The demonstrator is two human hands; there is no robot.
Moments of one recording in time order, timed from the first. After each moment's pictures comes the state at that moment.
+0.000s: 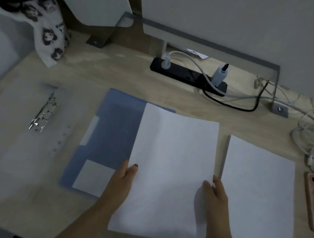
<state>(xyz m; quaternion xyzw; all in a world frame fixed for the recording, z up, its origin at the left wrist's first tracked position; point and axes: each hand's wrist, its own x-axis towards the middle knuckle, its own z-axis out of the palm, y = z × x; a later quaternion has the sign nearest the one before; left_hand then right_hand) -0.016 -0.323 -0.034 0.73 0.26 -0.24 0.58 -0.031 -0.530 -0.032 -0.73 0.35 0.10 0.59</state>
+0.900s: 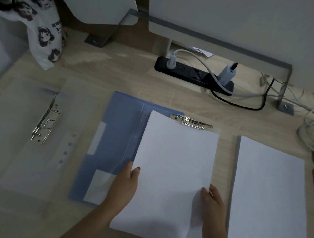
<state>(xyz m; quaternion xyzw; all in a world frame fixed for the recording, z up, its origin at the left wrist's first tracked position) 0.010 -0.294 -0.049 0.80 0.23 -0.29 0.47 -0.031 -0.489 -0.064 -0.68 0.45 0.10 0.57</state>
